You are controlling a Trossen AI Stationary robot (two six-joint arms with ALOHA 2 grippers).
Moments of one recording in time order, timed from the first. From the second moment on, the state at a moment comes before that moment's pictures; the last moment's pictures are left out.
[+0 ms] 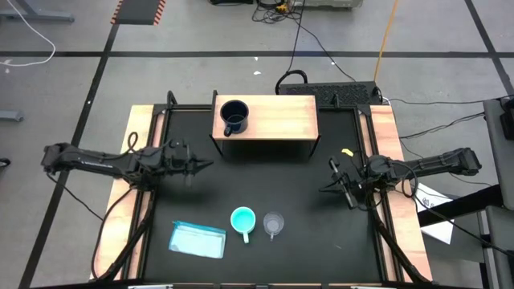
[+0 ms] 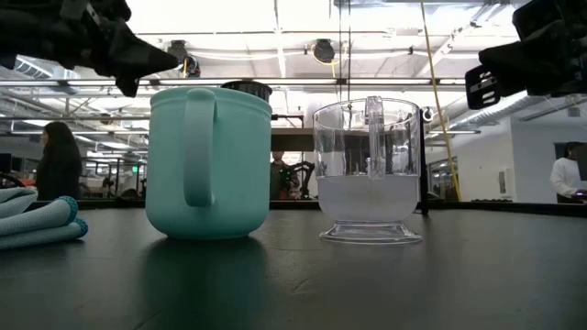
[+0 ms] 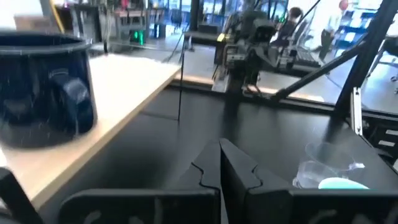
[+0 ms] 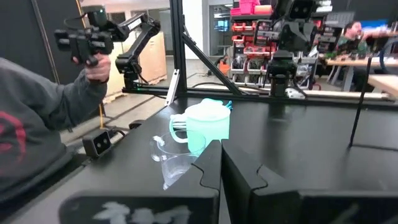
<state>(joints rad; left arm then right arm) -0.05 0.57 0.24 0.23 -0.18 -0.13 0.10 0.39 0.01 0.37 -0.24 0.04</state>
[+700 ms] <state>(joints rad) -0.06 0.28 0.16 0.16 -0.26 0.01 0.10 0.39 0.01 0.37 -0.24 -0.04</state>
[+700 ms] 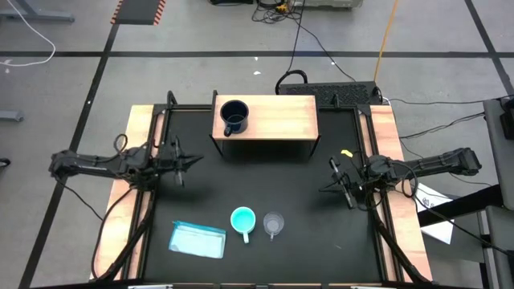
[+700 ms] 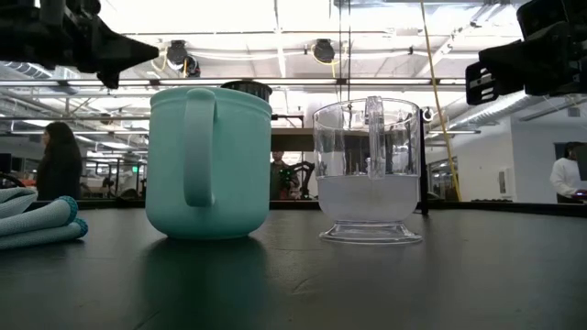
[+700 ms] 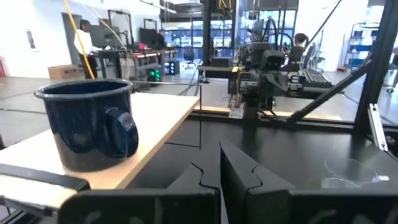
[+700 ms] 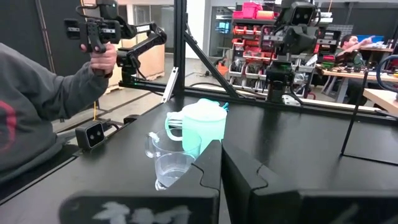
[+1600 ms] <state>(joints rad) -0.11 0.30 0.01 0.27 0.13 0.13 0.10 0.39 0.01 0.40 -0.24 -0.07</state>
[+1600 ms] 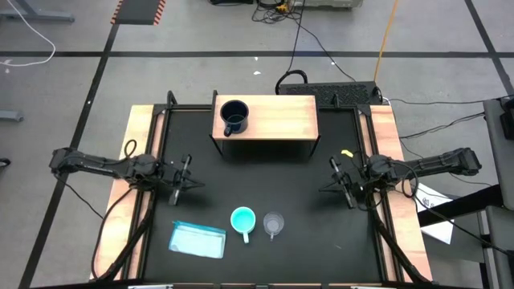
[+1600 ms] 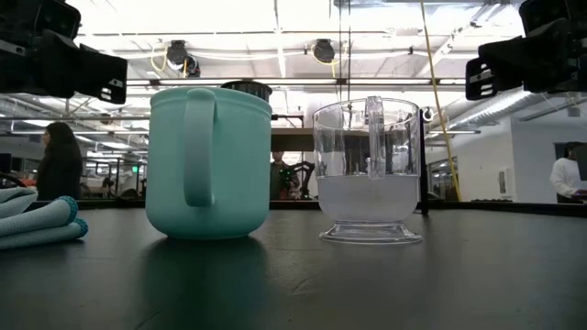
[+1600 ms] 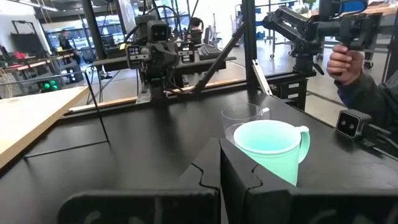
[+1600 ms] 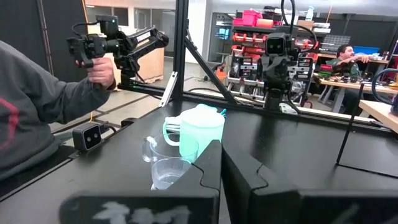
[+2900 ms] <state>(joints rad) -0.40 1.06 0.53 0.05 -0.20 -0.08 0.10 0.39 0.01 0.40 -0.24 -0.04</state>
